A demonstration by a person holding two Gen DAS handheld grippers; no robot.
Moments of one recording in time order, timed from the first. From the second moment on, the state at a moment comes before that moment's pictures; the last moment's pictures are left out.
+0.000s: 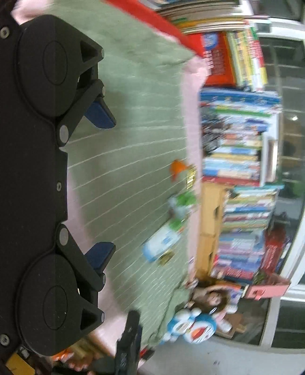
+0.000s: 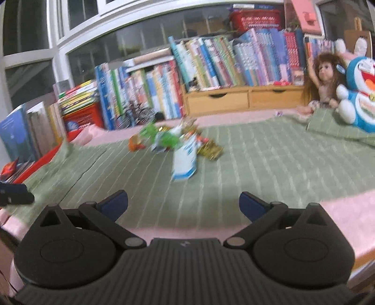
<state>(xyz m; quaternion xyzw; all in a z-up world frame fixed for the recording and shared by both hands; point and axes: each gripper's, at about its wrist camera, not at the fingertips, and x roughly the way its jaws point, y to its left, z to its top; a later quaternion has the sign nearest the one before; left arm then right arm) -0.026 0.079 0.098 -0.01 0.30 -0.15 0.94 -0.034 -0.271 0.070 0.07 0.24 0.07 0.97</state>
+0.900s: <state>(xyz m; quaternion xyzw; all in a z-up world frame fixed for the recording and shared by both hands) 0.347 0.018 0.053 0.08 0.32 -0.18 0.93 0.160 -0.293 0.021 -0.01 0.30 0.05 0.95</state>
